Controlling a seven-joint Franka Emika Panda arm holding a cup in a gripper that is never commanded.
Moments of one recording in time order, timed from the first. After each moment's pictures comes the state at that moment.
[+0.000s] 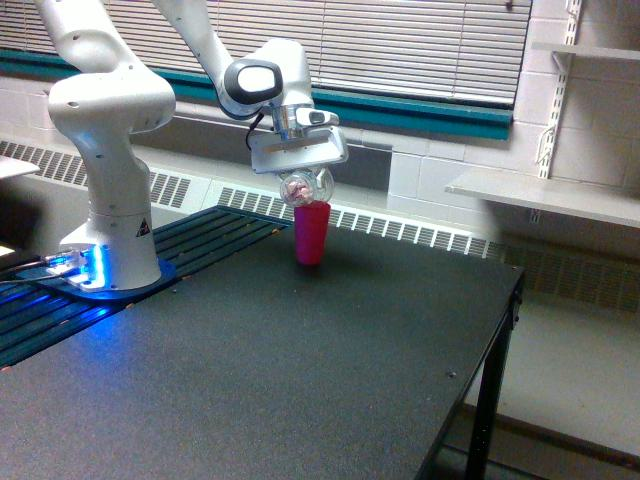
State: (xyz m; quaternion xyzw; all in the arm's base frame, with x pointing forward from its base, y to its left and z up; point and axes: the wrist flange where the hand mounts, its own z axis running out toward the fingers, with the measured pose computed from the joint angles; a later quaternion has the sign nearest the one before) arm 0.238 0.253 0.286 0.88 0.44 0.11 0.14
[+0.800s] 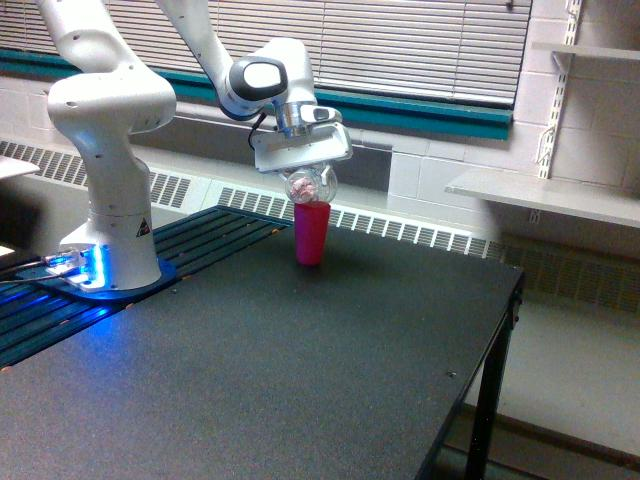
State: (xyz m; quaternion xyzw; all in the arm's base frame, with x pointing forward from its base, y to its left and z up) arm 0.244 0.256 0.291 0.86 0.46 0.11 0.17
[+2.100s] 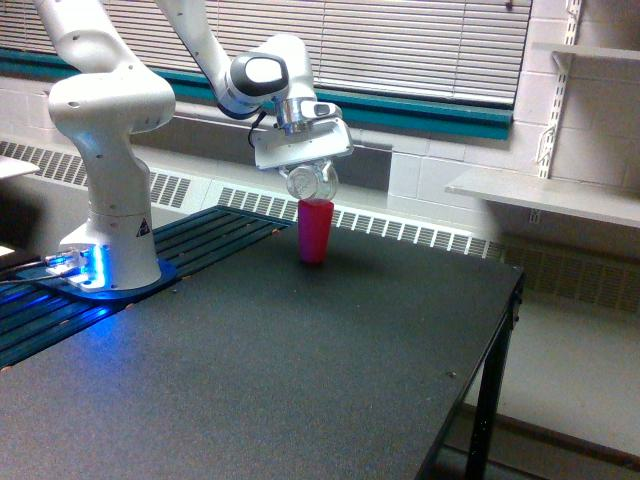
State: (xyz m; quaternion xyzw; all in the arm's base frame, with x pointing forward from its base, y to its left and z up) arm 0.245 0.253 0.297 0.86 0.47 0.12 0.19
